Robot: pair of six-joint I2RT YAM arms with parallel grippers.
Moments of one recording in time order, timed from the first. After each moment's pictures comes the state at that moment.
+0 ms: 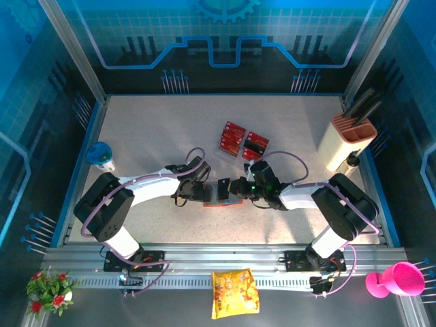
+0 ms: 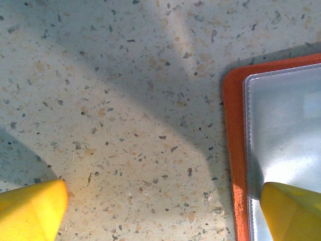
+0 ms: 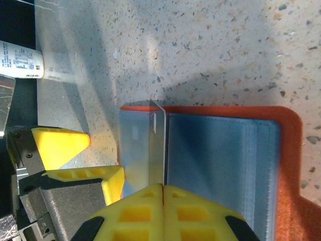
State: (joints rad) left arm -0.65 1.62 0.85 -0.55 -0.10 -0.59; right arm 0.64 1.60 0.54 0.37 -0.35 0.95
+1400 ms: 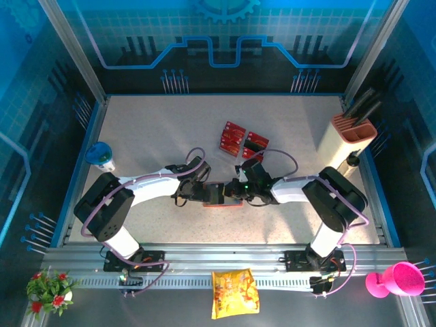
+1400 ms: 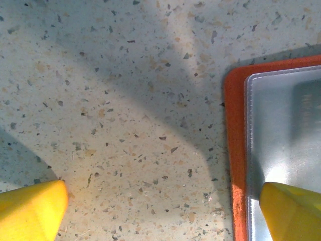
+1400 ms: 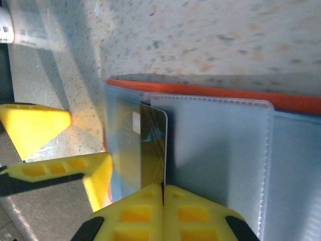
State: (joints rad) left arm -0.65 1.62 0.85 -0.55 -0.10 -0.59; right arm 0.68 1.71 0.69 0.21 -0.42 0.88
